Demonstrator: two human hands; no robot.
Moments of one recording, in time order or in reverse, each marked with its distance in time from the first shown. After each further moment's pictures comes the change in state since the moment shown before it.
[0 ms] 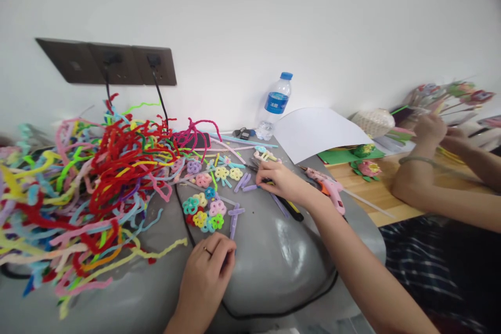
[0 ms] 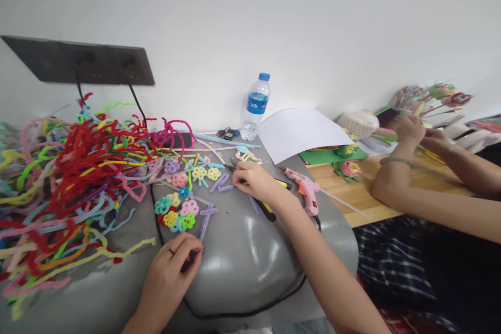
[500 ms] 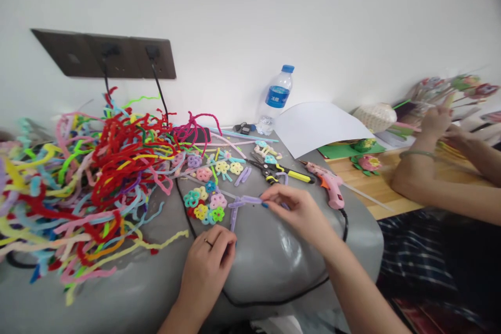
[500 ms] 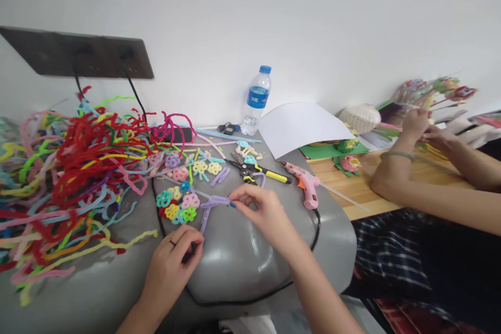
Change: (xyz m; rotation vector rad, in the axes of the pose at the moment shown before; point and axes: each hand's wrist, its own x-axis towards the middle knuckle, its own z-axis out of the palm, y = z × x) left_hand -0.001 0.001 -0.002 0.019 -0.021 -0.007; right_hand -0.054 -0.077 0.015 0.553 0.275 0.369
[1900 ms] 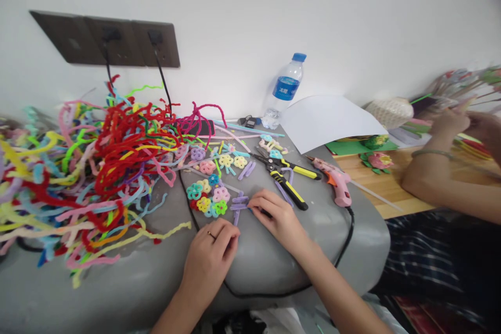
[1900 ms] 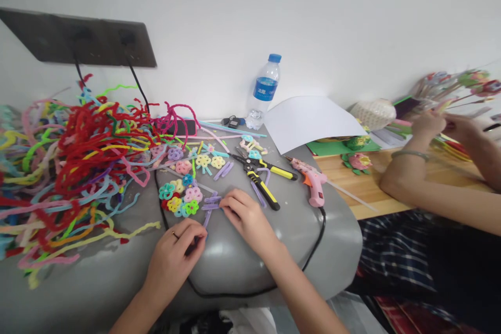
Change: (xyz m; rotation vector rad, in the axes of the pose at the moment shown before) left_hand -0.001 0.000 0.000 -0.006 -0.039 0.000; right_hand -0.012 0.028 0.047 -0.234 0.002 -0.358
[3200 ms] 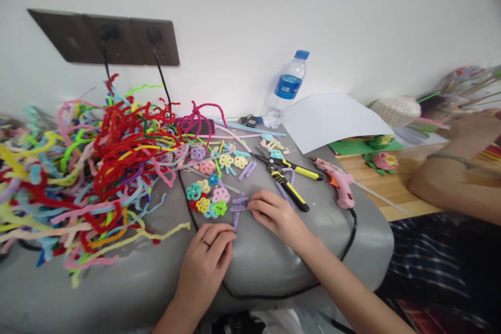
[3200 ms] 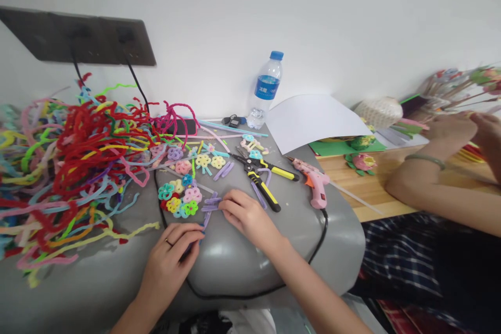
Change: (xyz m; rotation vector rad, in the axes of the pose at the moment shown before) left_hand -0.007 0.001 -0.004 -0.053 0.038 -0.021; right_hand 0.003 0.012 -0.006 -0.084 -0.105 -0.143
